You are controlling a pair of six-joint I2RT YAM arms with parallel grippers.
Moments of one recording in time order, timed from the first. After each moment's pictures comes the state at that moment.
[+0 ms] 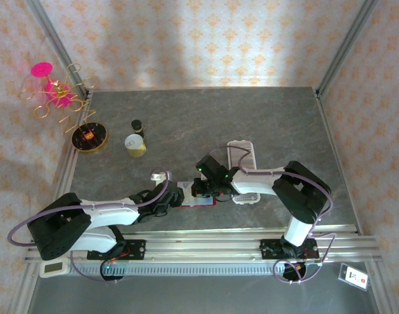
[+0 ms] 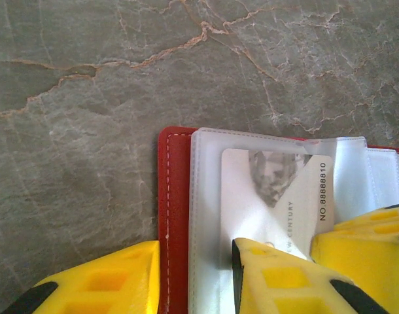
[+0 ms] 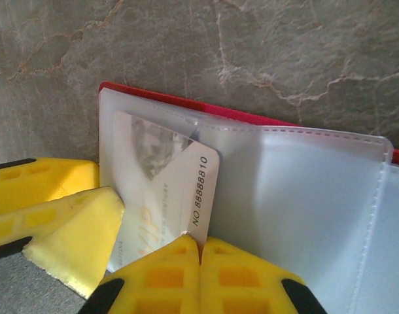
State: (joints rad) left arm -0.84 1.28 0.32 0.11 -0.23 -0.99; right arm 0.89 1.73 0.88 -0.13 -0.29 0.81
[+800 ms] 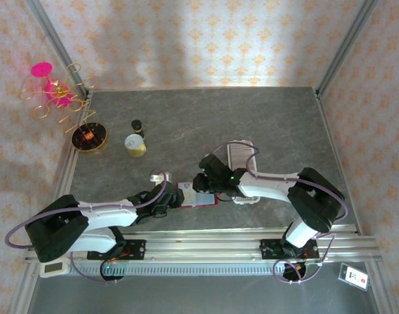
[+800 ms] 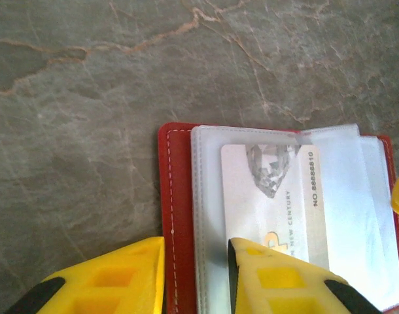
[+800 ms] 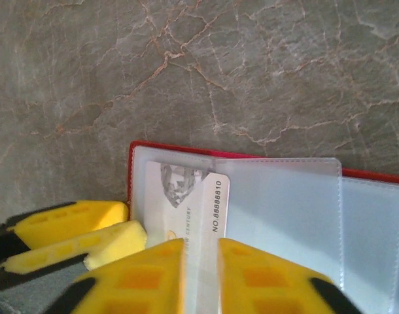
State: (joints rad) left arm -0.84 1.25 0.30 0.13 -0.20 -1.00; right arm 0.91 1.60 0.84 -0.13 -0.11 0.90
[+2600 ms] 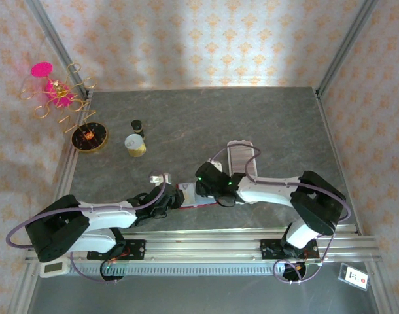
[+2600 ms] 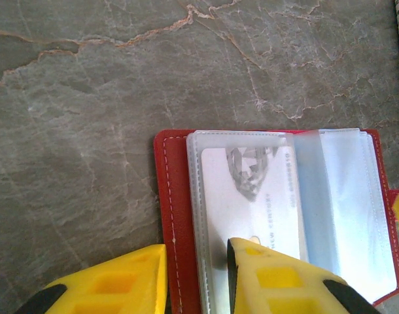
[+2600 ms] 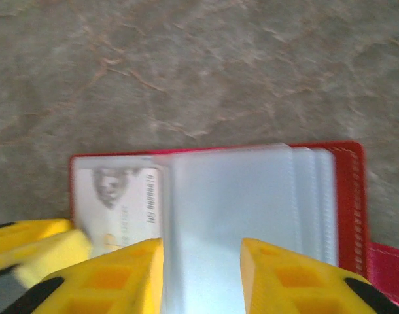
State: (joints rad) left arm -0.84 1.26 0.27 0.20 -0.20 -1.01; right arm 0.99 1.58 0.83 -0.25 0.13 0.94
